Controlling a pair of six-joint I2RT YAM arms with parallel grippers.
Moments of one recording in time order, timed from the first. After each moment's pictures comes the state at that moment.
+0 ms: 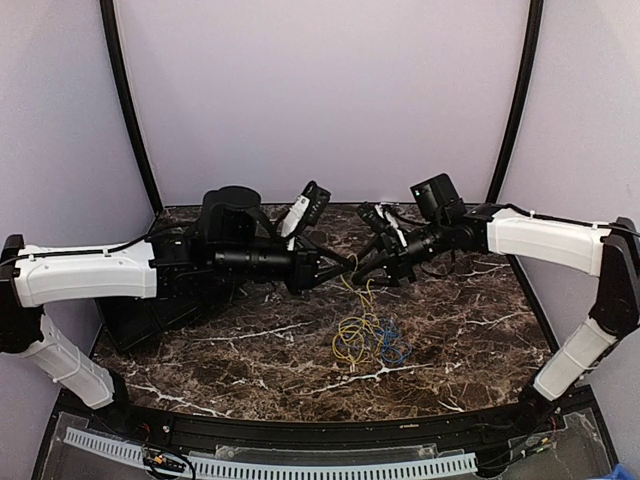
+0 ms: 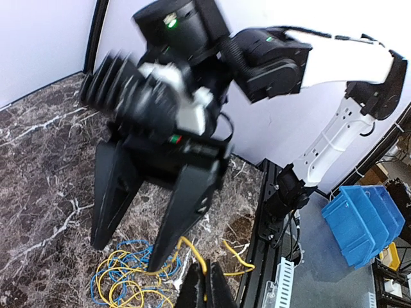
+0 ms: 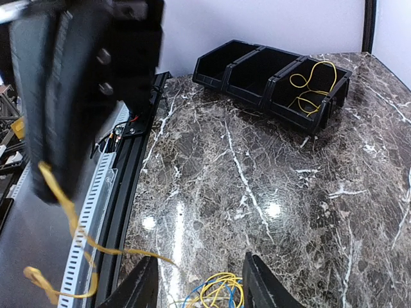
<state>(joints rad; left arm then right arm) -1.03 1.47 1.12 0.05 0.30 -0.33 0.64 1.54 1.16 -0.37 -0.98 -0.39</state>
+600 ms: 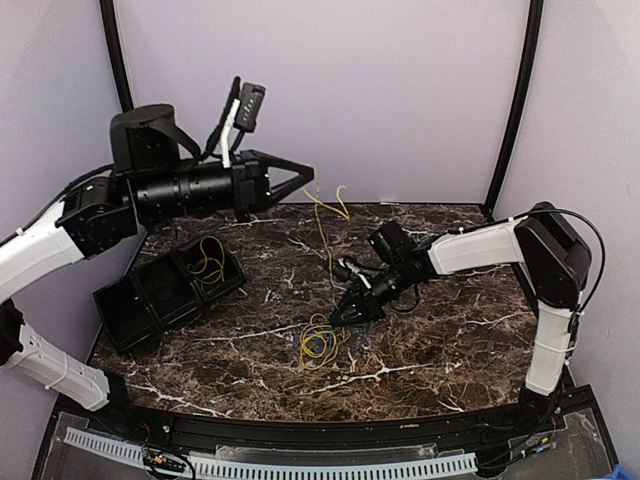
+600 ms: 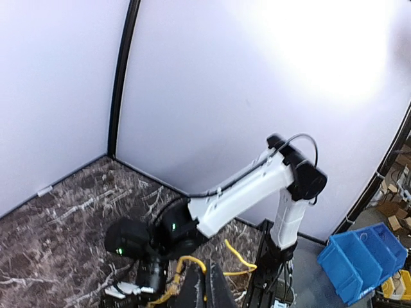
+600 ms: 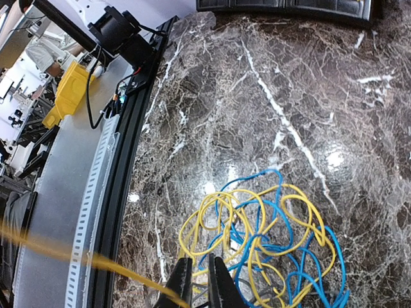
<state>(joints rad) -1.03 1.27 1.39 -0.22 0.19 -0.27 0.72 1.91 1.18 -0.28 -1.03 -0.34</state>
